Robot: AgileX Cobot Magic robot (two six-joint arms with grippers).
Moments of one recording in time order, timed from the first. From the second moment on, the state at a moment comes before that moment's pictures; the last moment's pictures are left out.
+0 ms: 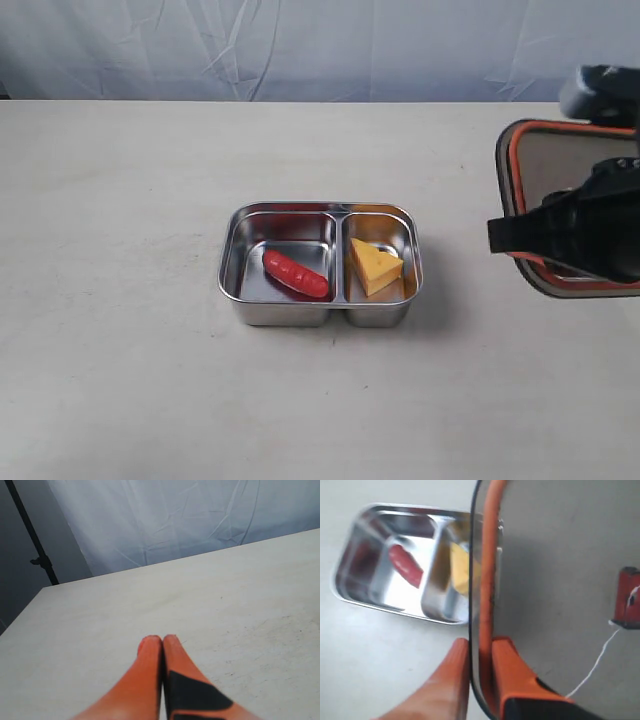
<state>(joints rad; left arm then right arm) -0.04 0.00 0.00 0.21 0.25 -0.02 0.56 0.99 -0.66 0.18 0.60 0.10</state>
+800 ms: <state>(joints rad) -0.04 0.00 0.00 0.08 0.15 -0.10 0.56 0.62 -0.66 0.84 0.84 -0.38</state>
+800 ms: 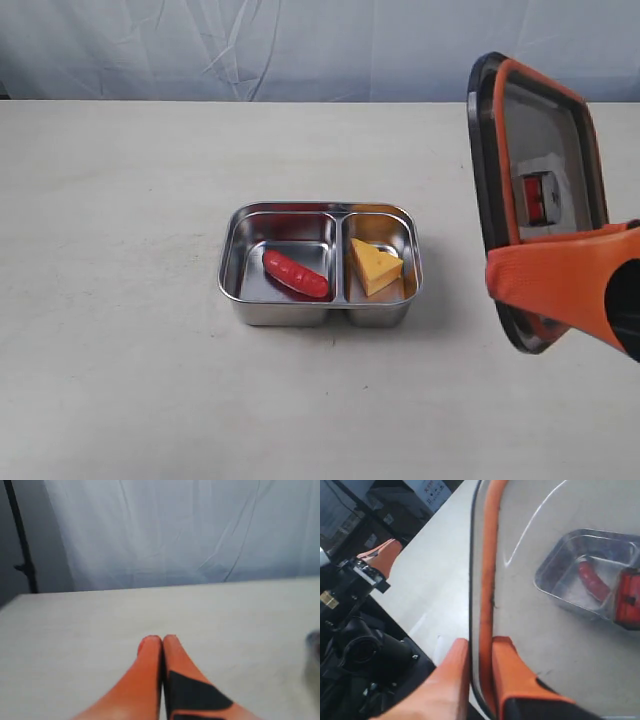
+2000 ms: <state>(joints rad) -0.04 0.03 -0.16 -1.73 0.39 0.90 0.56 0.62 -0.45 1.34 0.69 -0.71</state>
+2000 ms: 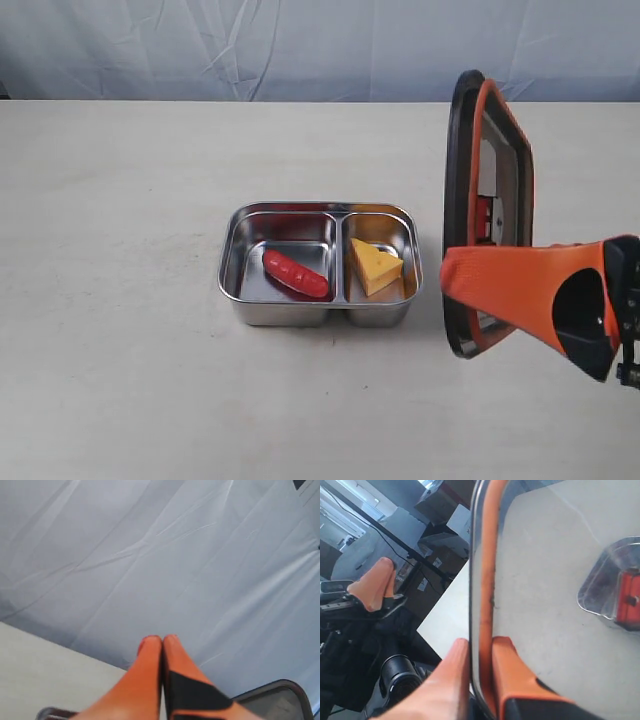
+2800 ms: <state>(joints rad) -0.04 0.77 -0.37 -1.65 0.88 2.07 0.56 0.62 -0.45 1.51 0.60 -0.72</state>
